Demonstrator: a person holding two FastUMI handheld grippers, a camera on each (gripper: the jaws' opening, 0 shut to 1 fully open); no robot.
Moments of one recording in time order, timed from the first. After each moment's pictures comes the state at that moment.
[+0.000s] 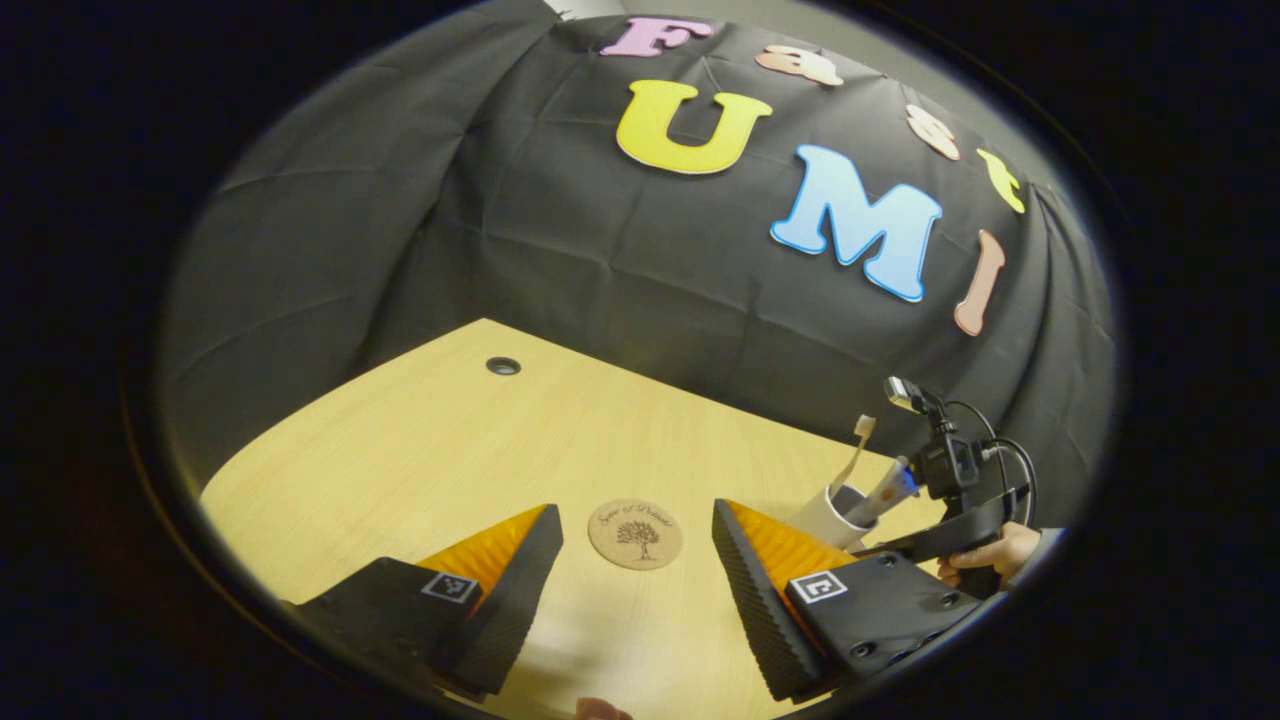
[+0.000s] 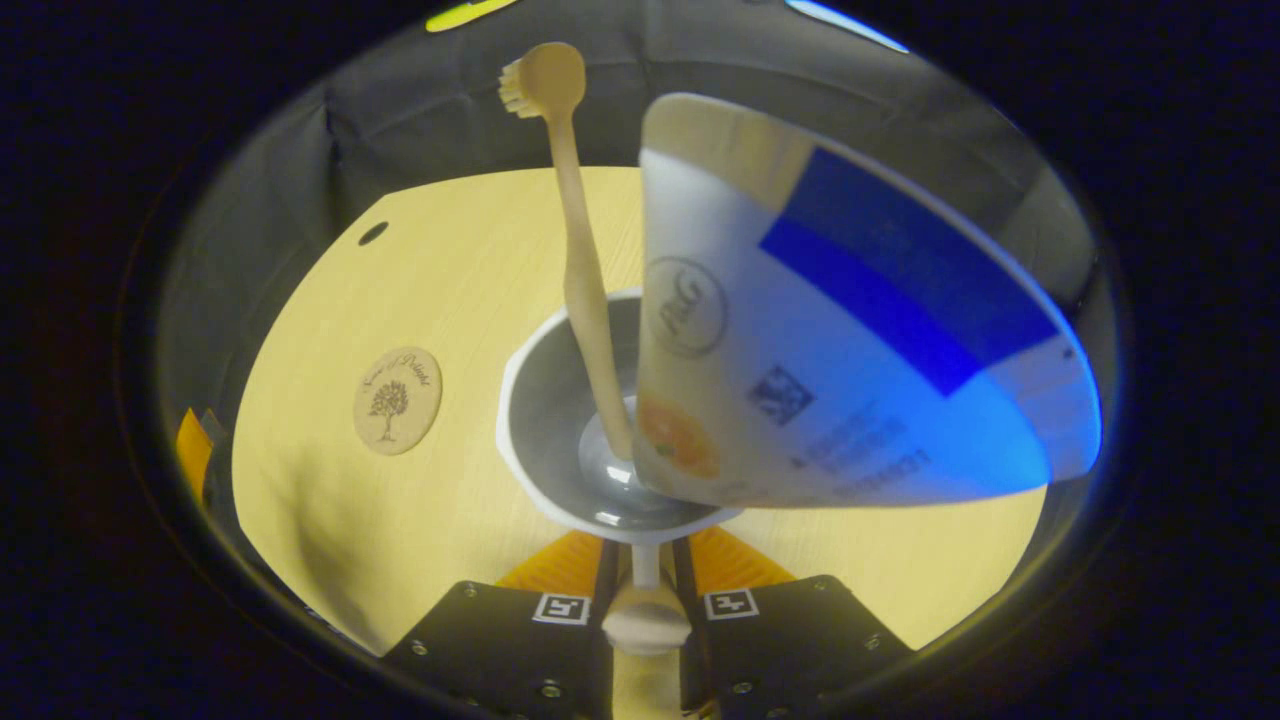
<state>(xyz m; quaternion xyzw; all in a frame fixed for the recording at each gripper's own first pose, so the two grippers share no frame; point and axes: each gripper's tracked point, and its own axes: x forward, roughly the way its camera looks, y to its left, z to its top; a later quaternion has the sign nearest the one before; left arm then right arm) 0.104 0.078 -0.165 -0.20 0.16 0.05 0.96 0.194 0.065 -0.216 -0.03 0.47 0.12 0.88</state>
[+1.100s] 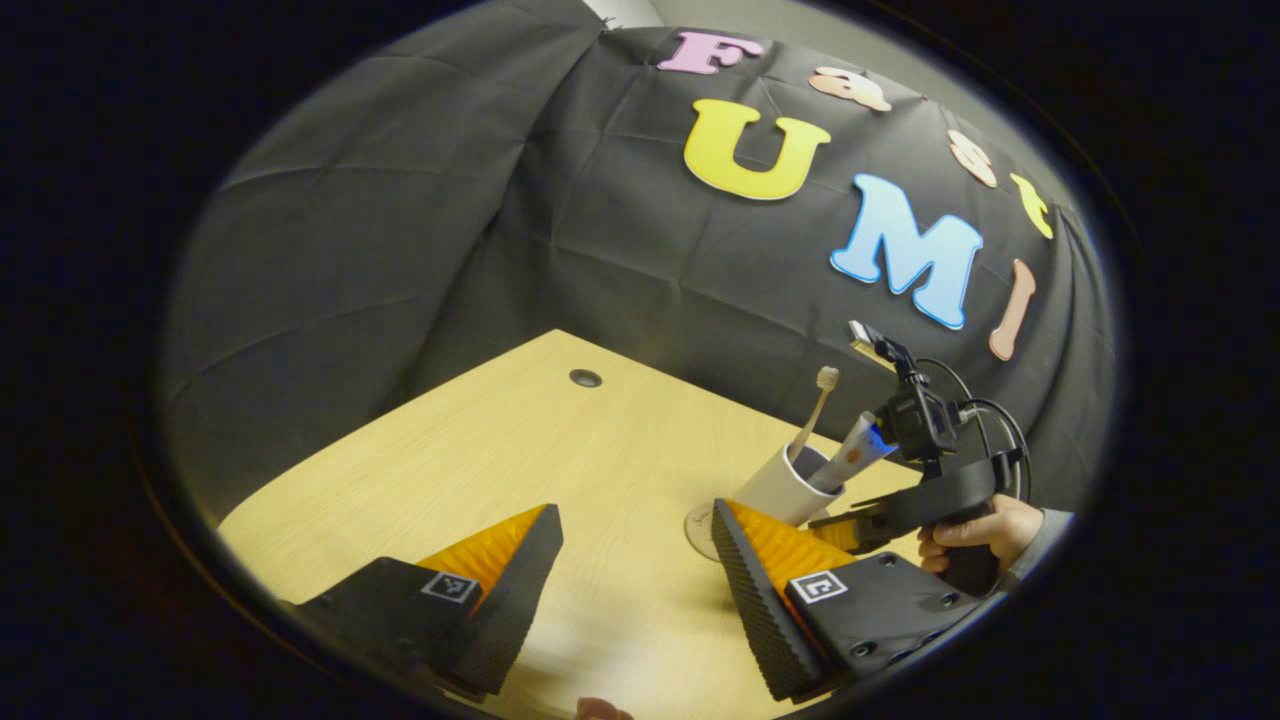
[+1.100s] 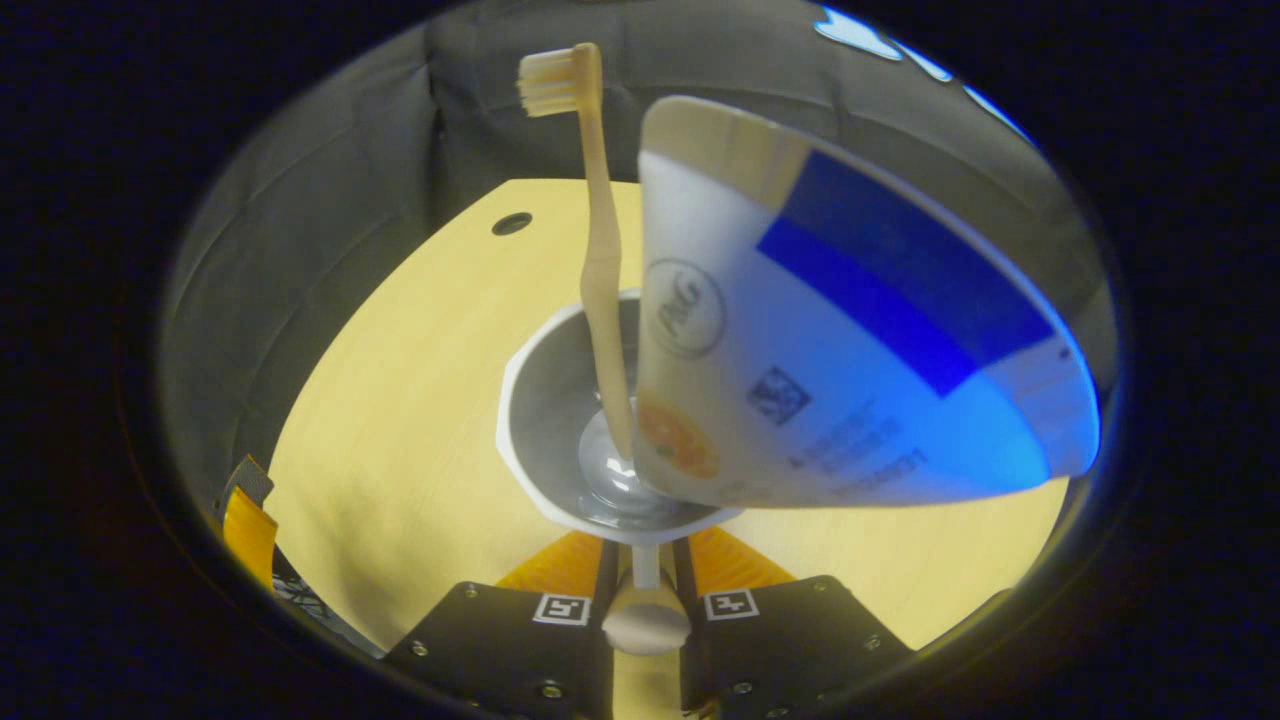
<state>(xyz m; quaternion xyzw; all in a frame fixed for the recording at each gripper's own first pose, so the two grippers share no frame) 0.042 0.178 -0.168 -0.22 0.15 0.12 0.96 0.194 0.225 -0.189 -0.07 0.44 0.22 0.87</state>
